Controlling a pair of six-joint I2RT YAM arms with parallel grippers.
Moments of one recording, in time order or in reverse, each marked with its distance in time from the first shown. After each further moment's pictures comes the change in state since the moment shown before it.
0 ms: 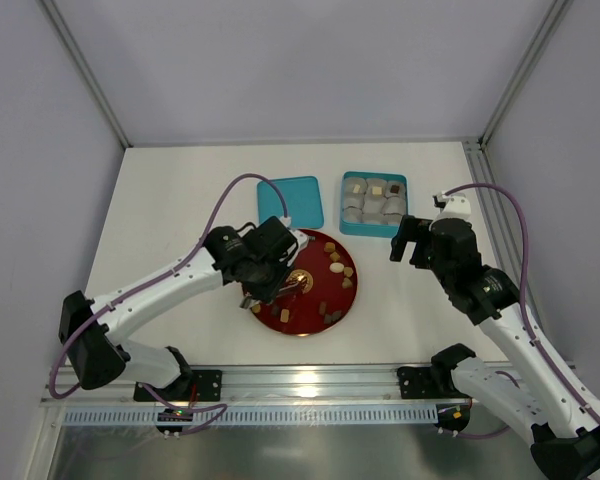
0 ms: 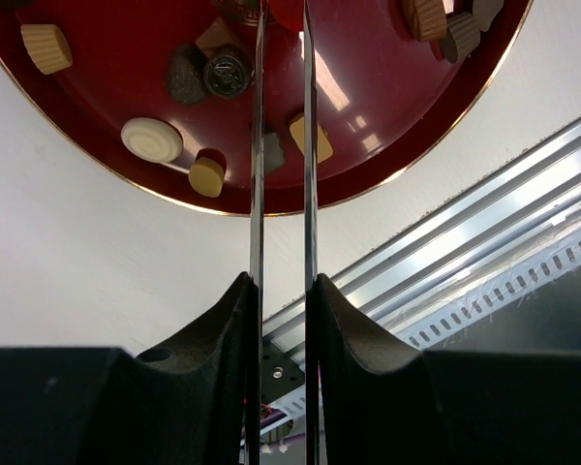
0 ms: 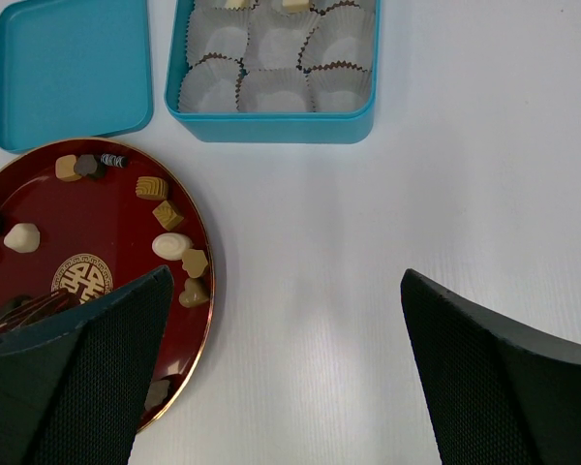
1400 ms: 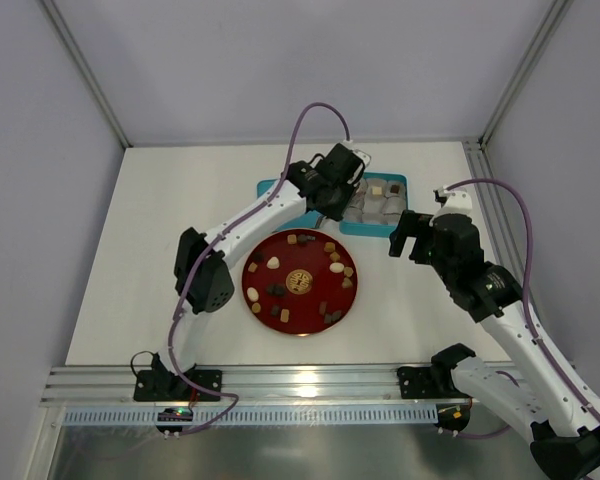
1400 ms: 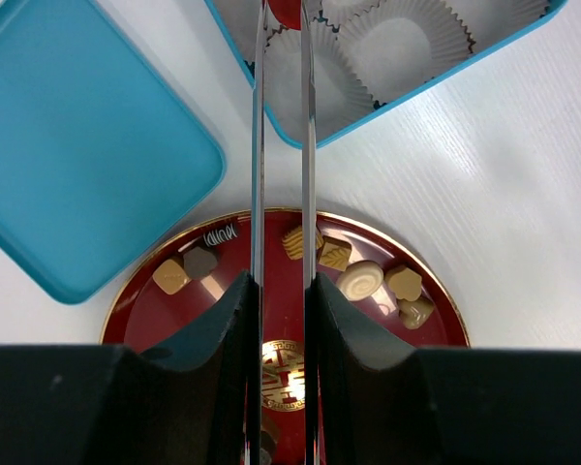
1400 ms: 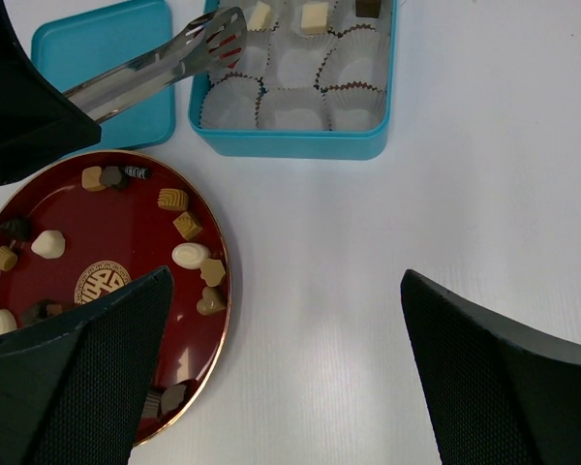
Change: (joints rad) left arm 0.093 0.759 0.892 0.161 -0.116 0.102; right arm 0.000 0.015 0.041 0.006 -0.020 -0.005
